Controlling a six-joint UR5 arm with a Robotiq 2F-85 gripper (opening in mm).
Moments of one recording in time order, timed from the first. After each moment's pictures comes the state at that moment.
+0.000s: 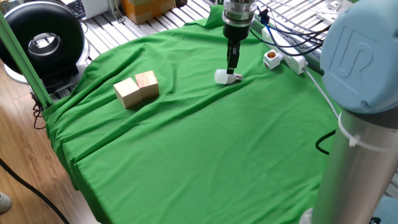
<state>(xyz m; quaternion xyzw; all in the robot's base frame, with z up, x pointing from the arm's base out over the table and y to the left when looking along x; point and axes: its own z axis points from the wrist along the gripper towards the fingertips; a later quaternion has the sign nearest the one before) 0.572 -0.122 0.055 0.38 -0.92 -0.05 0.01</state>
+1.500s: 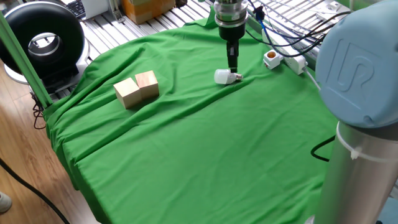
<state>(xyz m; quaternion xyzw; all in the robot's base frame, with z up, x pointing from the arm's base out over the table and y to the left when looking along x) 0.560 -0.152 0.071 0.38 -0.92 0.06 0.10</state>
